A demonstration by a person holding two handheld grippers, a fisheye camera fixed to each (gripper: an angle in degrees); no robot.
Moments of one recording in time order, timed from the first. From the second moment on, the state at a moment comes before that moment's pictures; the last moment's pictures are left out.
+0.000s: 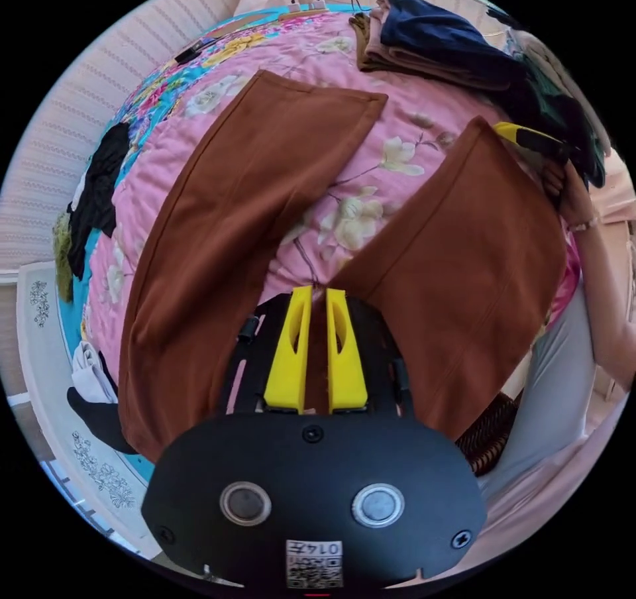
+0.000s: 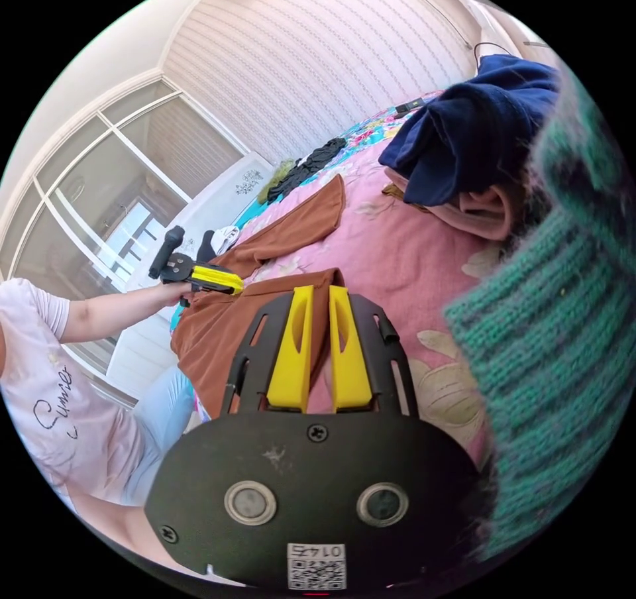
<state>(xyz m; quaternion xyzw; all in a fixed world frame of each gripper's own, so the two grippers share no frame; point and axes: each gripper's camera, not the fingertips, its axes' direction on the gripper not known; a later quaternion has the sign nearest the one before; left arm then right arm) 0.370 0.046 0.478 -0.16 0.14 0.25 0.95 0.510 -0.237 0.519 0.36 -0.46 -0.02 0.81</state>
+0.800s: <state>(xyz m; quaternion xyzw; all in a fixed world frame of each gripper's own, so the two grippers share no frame) 0.622 0.159 0.375 0.01 0.17 0.53 0.83 0.491 -0.262 0.520 0.31 -0.45 -0.04 0.84</state>
